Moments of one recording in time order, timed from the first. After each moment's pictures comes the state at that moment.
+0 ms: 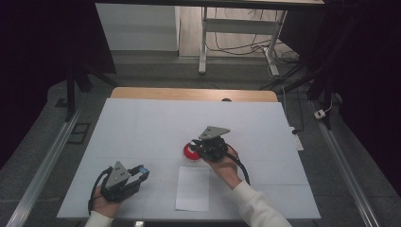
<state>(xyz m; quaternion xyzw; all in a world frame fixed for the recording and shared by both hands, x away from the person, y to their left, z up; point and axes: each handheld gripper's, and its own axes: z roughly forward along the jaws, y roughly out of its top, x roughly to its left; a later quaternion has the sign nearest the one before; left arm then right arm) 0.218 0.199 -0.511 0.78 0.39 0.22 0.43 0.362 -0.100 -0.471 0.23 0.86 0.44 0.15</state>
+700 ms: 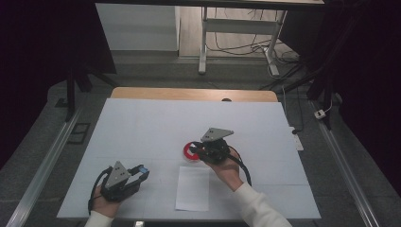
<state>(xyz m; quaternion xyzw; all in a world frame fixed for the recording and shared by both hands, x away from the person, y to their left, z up) 0.218 0.199 -0.510 0.78 0.39 0.22 0.43 0.350 -0.106 -0.464 0.22 0.85 0.45 0.13</state>
